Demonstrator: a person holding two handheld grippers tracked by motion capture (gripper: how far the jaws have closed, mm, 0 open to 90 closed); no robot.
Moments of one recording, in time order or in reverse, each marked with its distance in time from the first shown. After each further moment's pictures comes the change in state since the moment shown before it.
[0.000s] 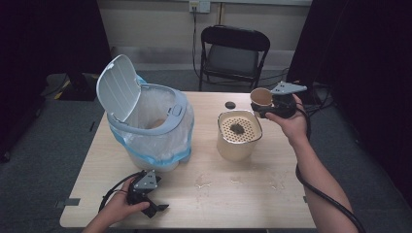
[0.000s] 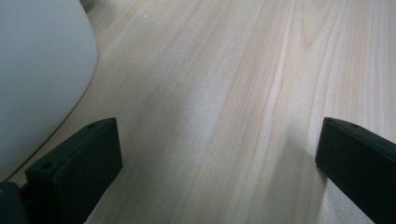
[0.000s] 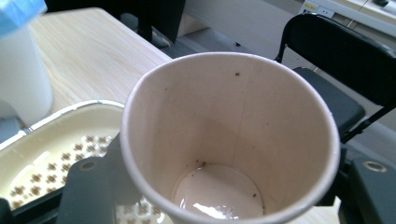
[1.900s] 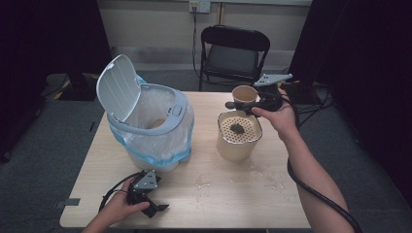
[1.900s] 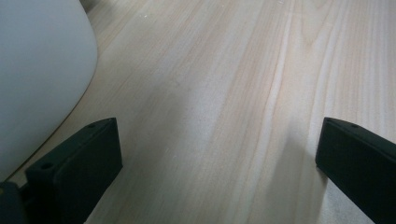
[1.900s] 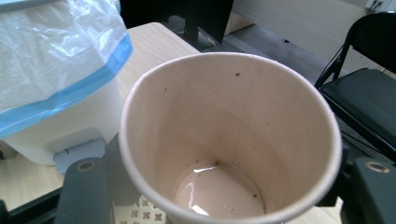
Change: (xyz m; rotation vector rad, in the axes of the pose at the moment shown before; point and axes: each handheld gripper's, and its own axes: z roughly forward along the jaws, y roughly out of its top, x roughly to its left) left arm 0.001 0.000 -0.001 -0.001 -0.002 0.011; right arm 0.035 0.050 0.009 0.041 0.190 0.024
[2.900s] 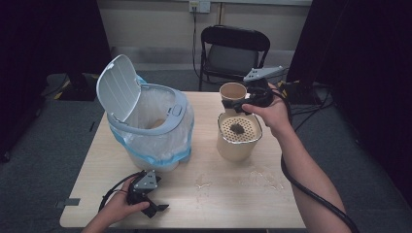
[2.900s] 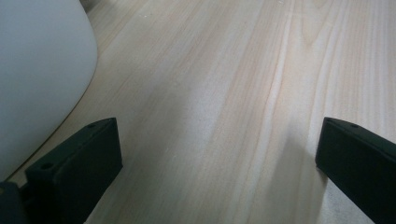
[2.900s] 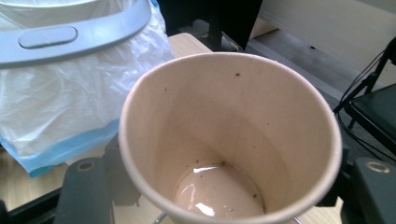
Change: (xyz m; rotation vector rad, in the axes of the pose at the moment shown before) left arm 0.000 0.000 0.000 -0.001 -0.003 -0.004; right arm 0.027 0.034 0.002 -0.006 0.093 -0.018
